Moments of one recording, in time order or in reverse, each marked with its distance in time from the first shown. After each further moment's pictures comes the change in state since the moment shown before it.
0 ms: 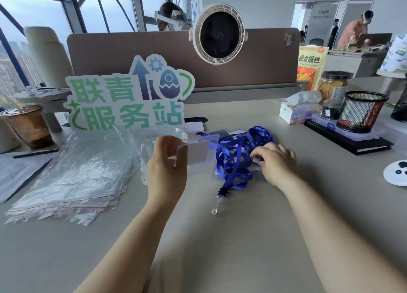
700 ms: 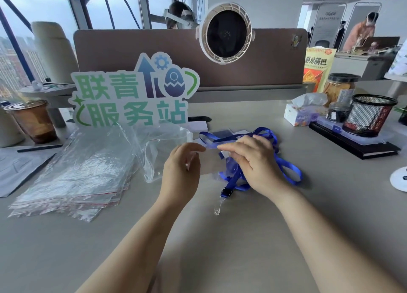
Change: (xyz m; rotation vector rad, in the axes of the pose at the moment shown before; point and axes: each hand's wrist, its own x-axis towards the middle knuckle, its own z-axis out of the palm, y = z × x) left_hand -0.006 0.002 0.008 -0.033 -0.221 -0.059; right_hand -0.020 -0.058 -0.022 0.465 0.407 -0.611
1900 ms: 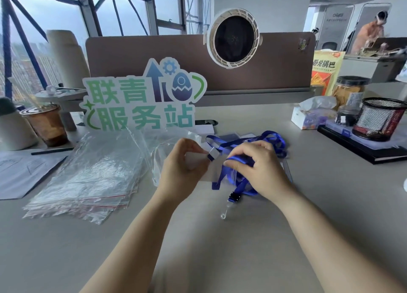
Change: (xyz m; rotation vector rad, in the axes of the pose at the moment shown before) left_hand 0.012 0.001 -0.021 -0.041 -0.032 -0.047; right_hand 0.007 -0.028 -0.004 0.207 -0.041 0.217
